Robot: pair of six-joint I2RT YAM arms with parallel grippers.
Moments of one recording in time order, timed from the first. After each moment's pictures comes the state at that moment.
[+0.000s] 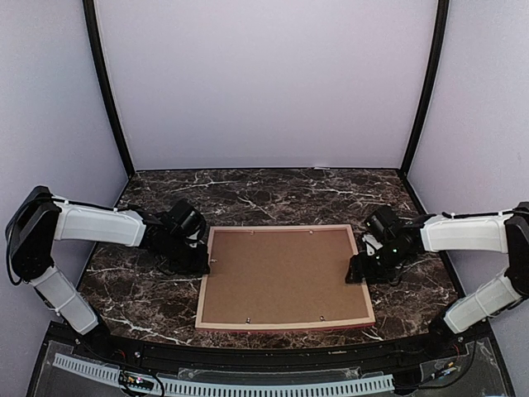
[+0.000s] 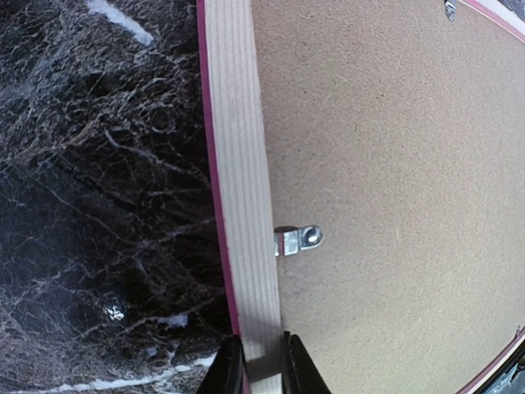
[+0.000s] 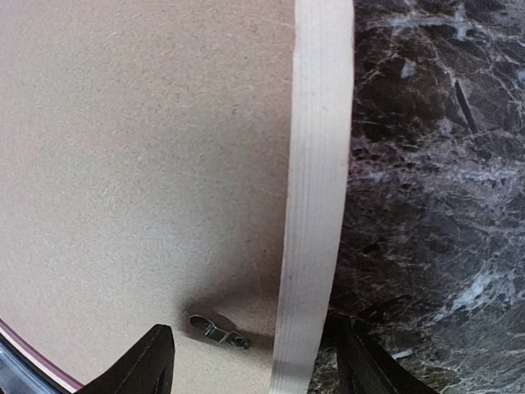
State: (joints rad) left arm -0.68 1.59 0.85 -0.43 0.07 -0.68; right arm 0.55 1.38 0.67 -0.55 -0.17 0.52
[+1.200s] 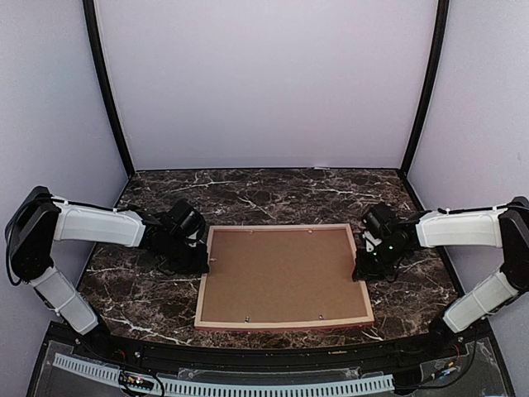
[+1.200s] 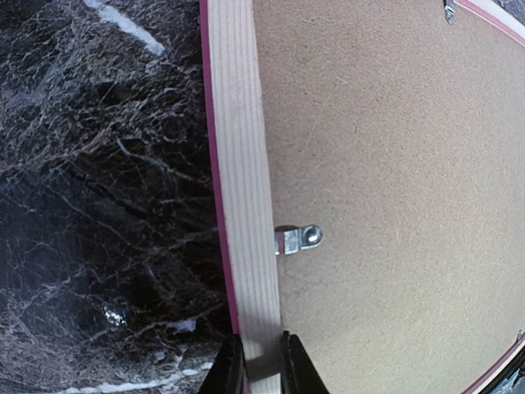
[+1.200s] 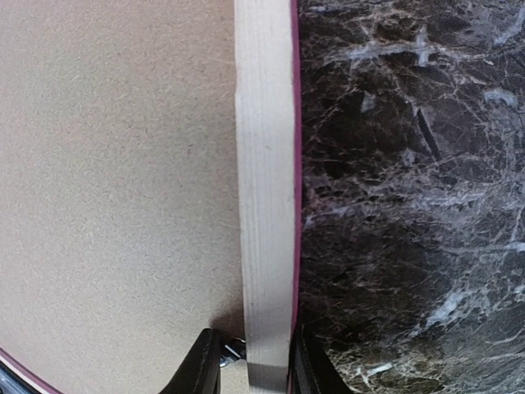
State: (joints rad) left arm -0.68 1.58 0.84 -0.42 0.06 -0.68; right arm 0.56 1.43 0.71 -0.55 -0.09 0.57
